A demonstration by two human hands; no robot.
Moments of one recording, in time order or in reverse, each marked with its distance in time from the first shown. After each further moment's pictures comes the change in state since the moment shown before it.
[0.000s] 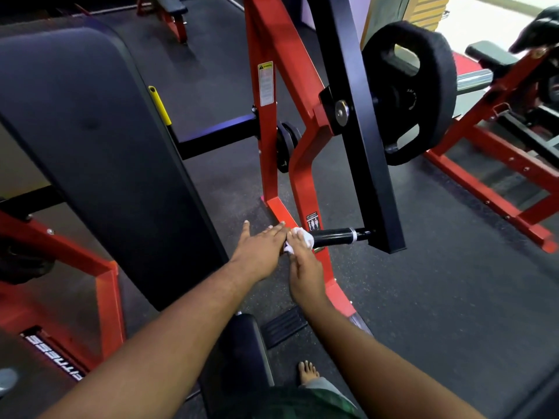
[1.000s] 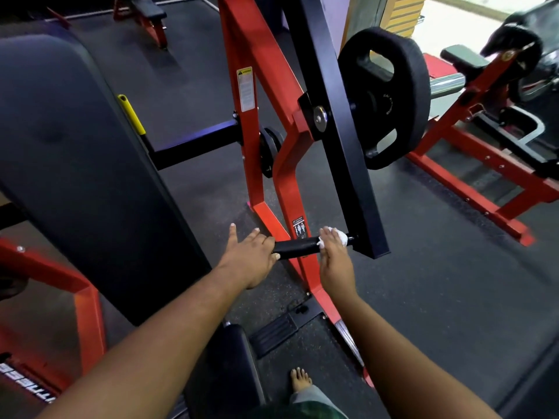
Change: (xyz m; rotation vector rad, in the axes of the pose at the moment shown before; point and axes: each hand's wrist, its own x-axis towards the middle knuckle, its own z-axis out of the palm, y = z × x) left_hand 0.020 0.010 -0.009 0.119 -0.124 0.020; right_hand 0.030 0.094 -0.066 -0.253 0.107 0.153
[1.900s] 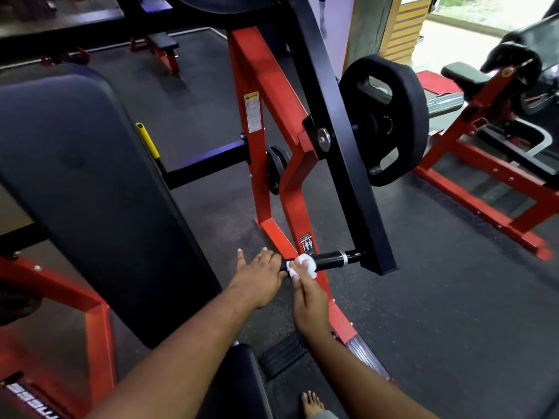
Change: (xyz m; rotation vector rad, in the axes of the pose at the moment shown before) left_hand -0.002 0.005 0.004 -0.134 0.014 -0.043; right_hand -0.051 -0.072 0.037 0.472 0.026 -0.006
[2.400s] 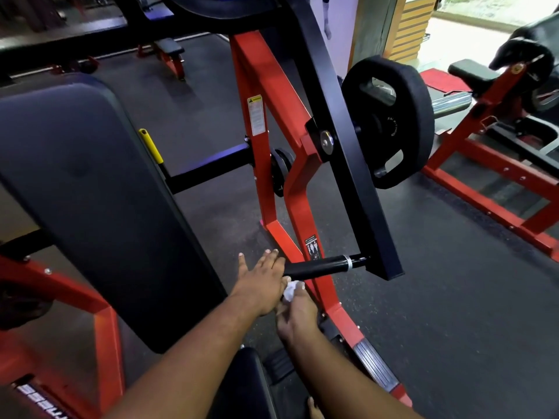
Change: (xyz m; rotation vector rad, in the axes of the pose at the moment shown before) left_hand 0.000 -0.001 0.003 0.003 0.005 -0.023; right_hand 0.019 -0.037 0.044 1.194 0.392 1.062
